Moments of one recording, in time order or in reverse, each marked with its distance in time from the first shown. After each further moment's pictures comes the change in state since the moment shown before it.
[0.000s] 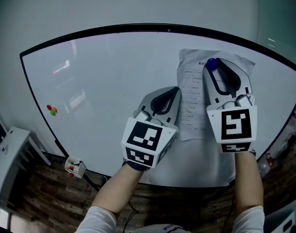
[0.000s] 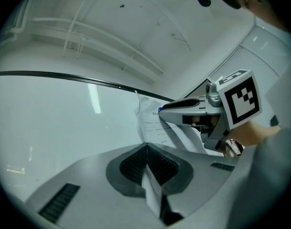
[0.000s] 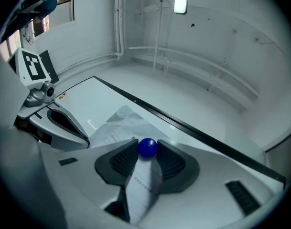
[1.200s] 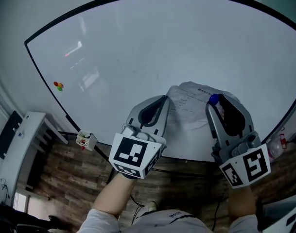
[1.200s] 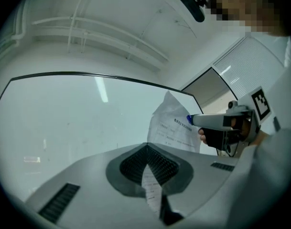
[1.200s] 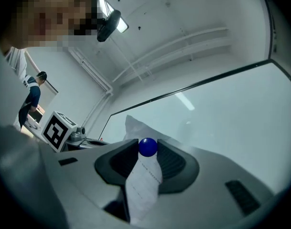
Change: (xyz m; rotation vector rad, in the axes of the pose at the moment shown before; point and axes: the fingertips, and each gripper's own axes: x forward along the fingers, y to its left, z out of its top) left arm -0.057 -0.036 -0.034 -0.031 0.157 0.109; right arm -0.116 0.035 -0.044 0.645 -0.093 0.291
